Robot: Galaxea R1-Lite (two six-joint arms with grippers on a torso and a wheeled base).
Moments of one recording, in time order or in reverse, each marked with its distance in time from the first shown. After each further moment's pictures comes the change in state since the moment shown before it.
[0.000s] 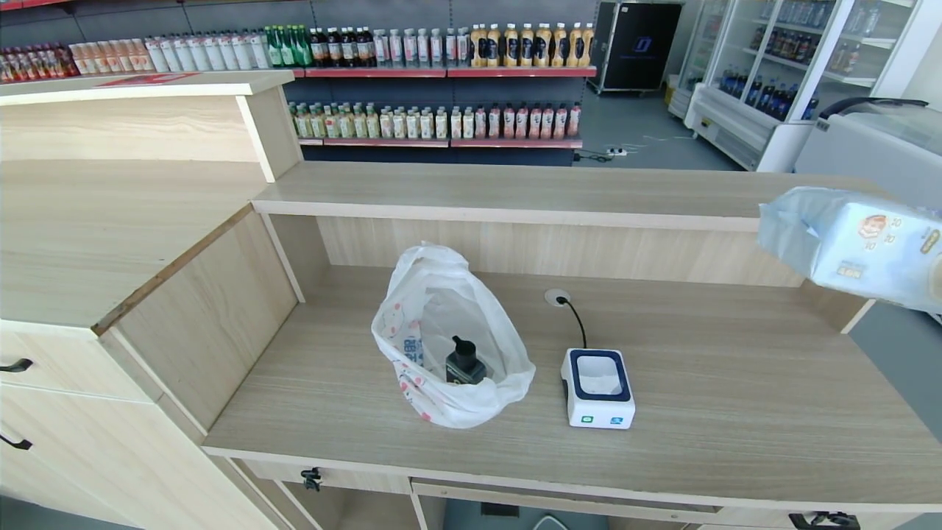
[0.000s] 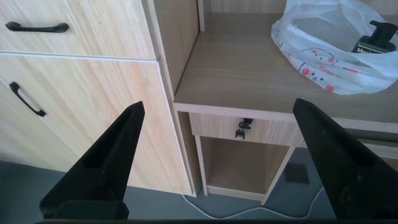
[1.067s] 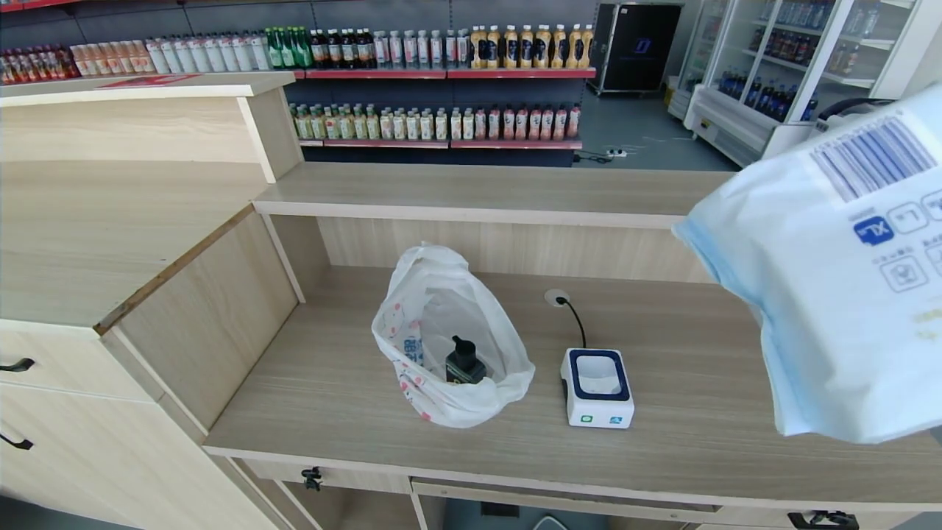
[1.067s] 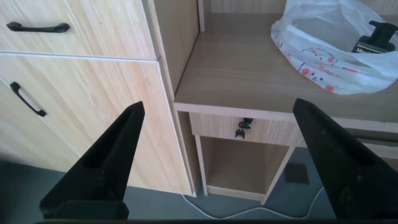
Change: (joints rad) left arm 0.000 0.000 0.000 0.000 0.000 0.000; right arm 1.034 -0.433 0.055 -0.088 -0.443 -0.894
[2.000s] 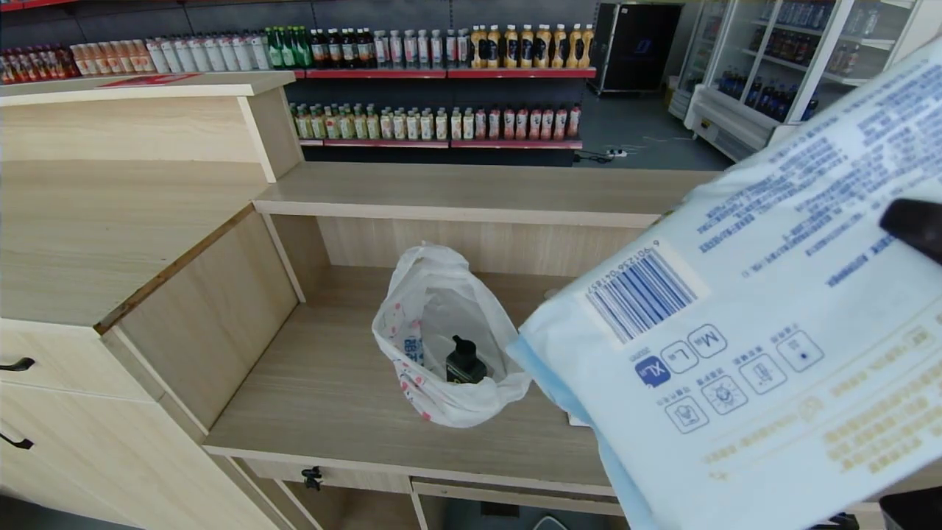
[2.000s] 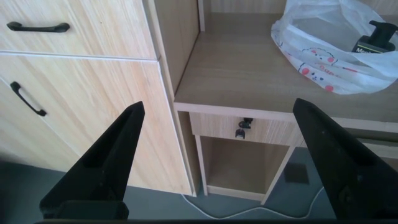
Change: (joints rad) left arm 0.000 0.000 0.000 0.000 0.000 0.000; right arm 0.248 0.186 -0.024 -0.035 -0.002 -0.143
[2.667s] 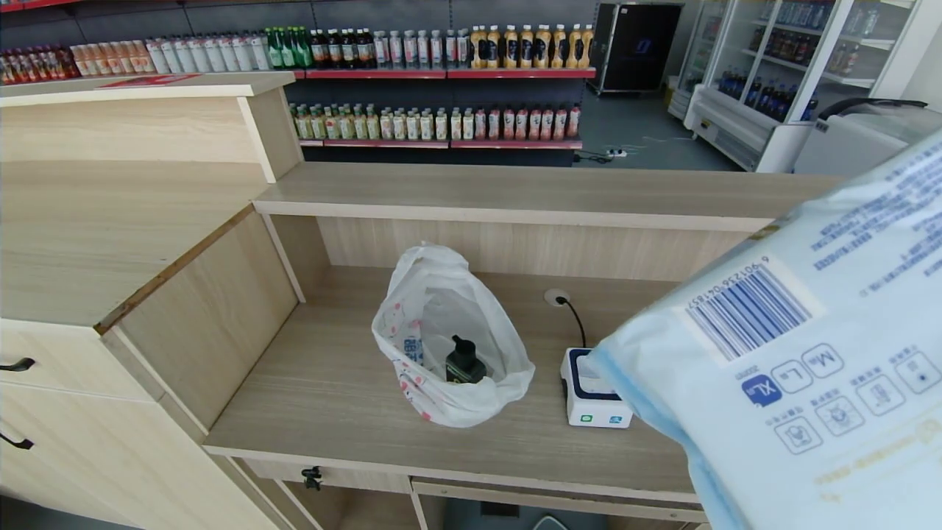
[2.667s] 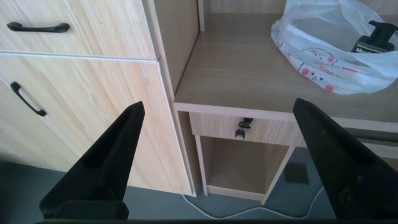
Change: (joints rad) left arm 0.000 0.000 0.000 0.000 0.000 0.000; right arm -0.070 -0.139 -0.003 0.170 0.004 0.002
